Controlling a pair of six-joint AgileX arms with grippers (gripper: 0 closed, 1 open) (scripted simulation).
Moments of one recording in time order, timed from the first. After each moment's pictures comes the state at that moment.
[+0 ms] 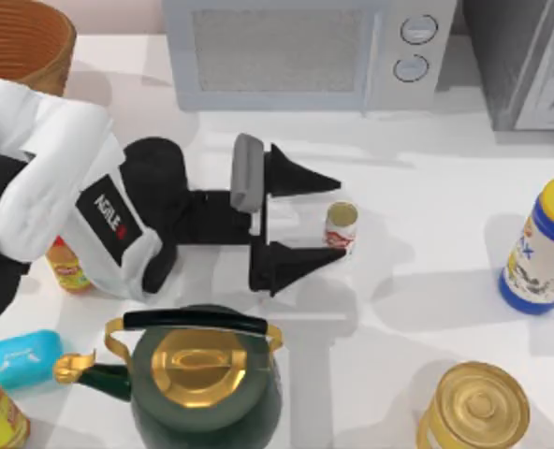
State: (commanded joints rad) left arm -0.39 2.54 1.17 1.35 1.23 0.03; right arm 0.00 0.00 0.00 0.00 0.00 0.00
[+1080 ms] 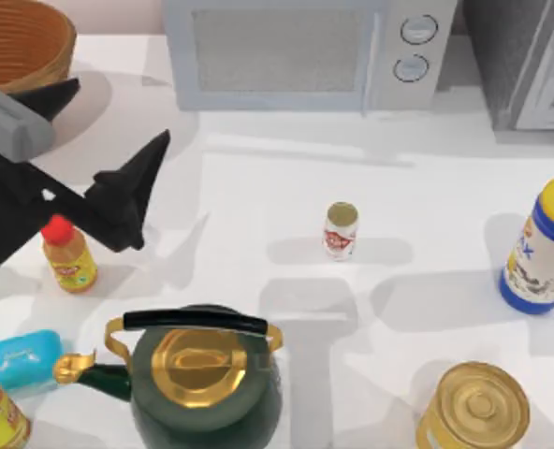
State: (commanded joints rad) left arm -0.23 1.05 0.37 0.67 0.41 0.04; right arm 0.00 0.00 0.00 0.00 0.00 0.00
